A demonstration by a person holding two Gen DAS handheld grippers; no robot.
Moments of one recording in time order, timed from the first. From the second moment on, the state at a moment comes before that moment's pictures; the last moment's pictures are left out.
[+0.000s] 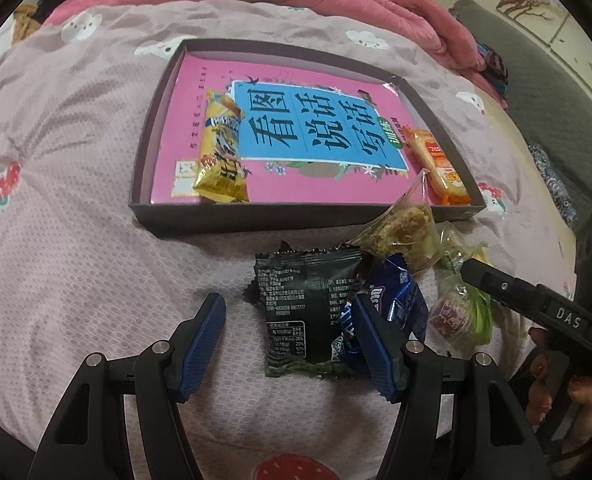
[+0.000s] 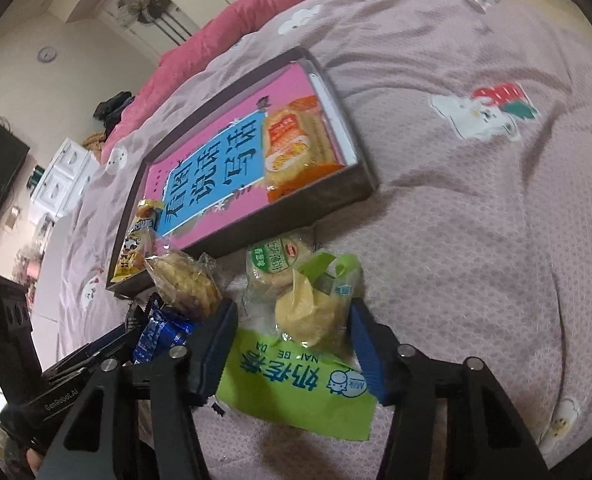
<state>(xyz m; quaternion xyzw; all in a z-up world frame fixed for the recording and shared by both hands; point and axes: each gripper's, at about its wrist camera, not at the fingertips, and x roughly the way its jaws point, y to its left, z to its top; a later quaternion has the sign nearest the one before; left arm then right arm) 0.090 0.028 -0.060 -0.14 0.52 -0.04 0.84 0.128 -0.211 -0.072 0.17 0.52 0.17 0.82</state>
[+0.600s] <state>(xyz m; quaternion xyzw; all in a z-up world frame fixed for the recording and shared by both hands) 0.087 0.032 -0.052 -0.16 0.51 -0.05 0.85 0.118 -0.222 -0.044 0.14 0.47 0.17 0.86</state>
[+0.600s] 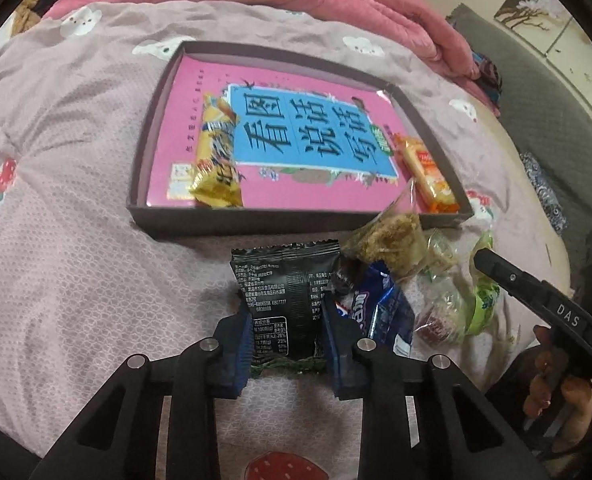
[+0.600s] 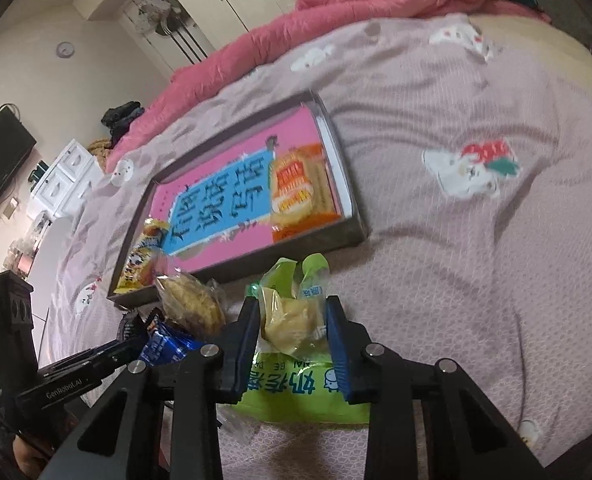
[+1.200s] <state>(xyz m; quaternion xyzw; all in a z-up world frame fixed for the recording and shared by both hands) 0.081 0.050 -0.017 -0.18 0.46 -0.05 0.87 0.112 -0.208 -0.014 0.10 0.40 0.19 0.89</state>
